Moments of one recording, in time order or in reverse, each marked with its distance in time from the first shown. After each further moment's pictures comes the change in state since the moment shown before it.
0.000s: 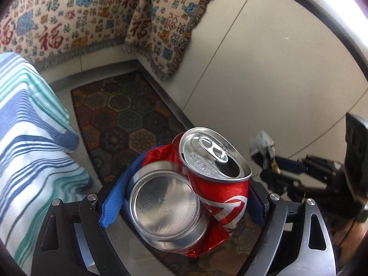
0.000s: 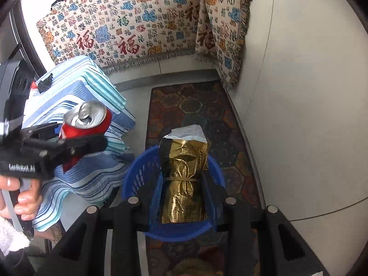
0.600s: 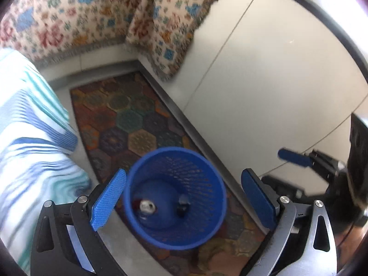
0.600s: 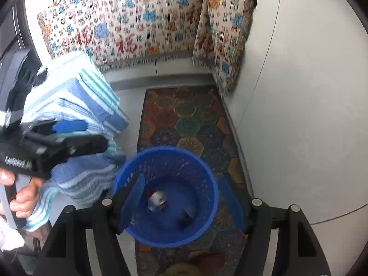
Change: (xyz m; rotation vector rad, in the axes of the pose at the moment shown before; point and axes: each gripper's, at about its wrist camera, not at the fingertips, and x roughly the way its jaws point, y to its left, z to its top) left arm -0.011 0.010 0.001 0.002 -0.029 0.006; right arm -0.002 0.012 0.007 -0.043 -0.058 -0.058
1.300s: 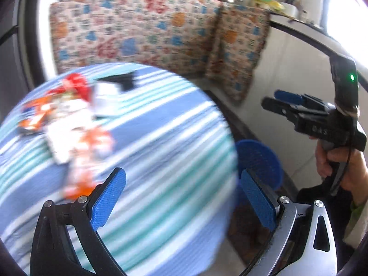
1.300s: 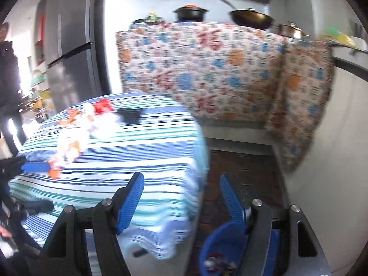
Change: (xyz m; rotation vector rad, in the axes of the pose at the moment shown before) left arm -0.257 0.121 -0.139 -0.043 -0.217 0.360; right arm -0.065 0.210 0.033 -0.229 -0.331 0.246
